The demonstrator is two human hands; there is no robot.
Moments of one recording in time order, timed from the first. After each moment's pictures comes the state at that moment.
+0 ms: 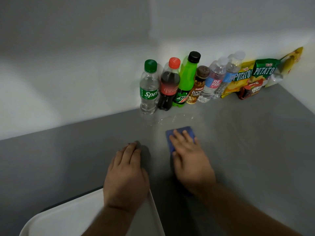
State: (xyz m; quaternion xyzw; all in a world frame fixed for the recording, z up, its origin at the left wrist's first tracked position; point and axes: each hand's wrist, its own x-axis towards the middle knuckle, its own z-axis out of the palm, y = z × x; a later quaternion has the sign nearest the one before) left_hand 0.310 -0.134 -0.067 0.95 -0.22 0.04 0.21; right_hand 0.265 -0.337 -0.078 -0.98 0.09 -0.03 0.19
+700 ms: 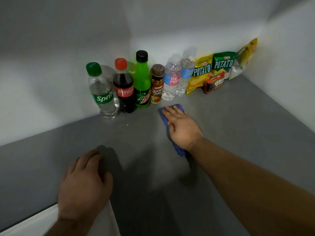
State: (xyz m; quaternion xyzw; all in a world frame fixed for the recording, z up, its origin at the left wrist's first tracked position) left_hand 0.309 -0.154 -0.045 0.97 -0.15 -0.06 0.18; right_hand 0.307 -0.475 -0.077 -0.98 0.11 -0.03 0.16
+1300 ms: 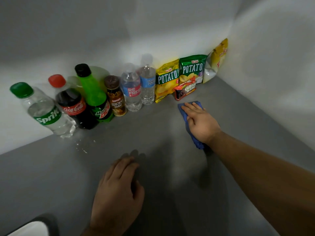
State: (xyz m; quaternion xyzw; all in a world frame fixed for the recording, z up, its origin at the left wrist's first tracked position) left_hand 0.253 -0.313 -0.051 0.92 -0.30 -0.07 0.23; right_hand 0.257 -0.666 -0.078 -0.97 0.19 -0.04 0.18
